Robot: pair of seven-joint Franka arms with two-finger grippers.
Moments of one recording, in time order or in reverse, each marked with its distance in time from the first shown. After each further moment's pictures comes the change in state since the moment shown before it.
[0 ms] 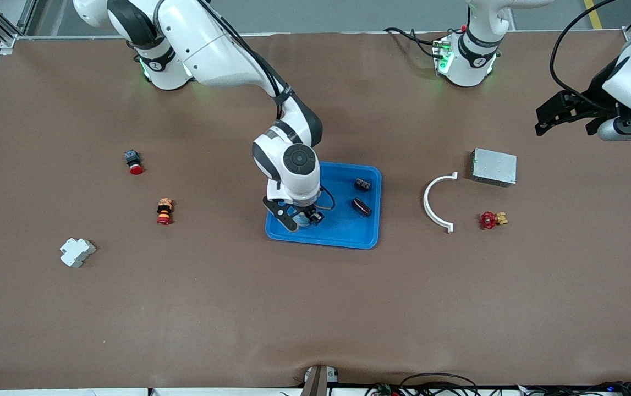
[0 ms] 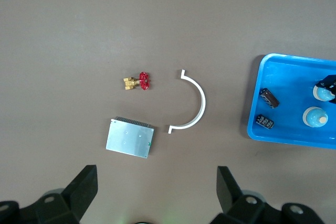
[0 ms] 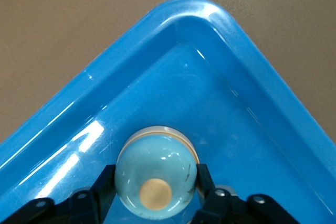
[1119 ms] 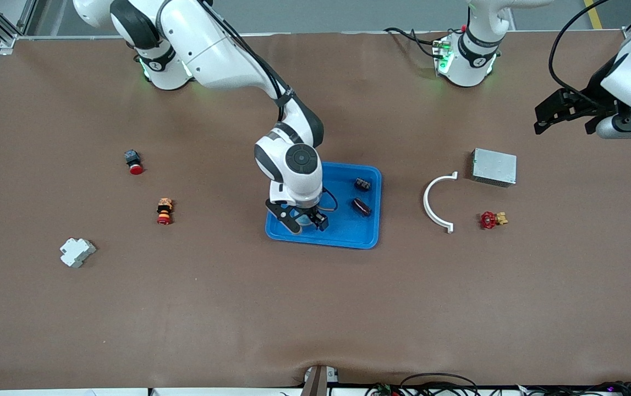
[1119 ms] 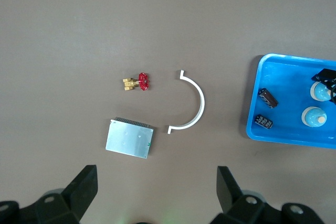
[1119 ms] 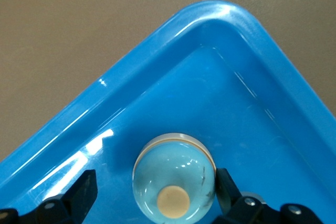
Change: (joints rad) left arm 0.008 -0.008 -0.011 0.001 0.000 0.000 0.000; right arm 0.001 0.021 0.000 0.032 -0.022 0.014 0.000
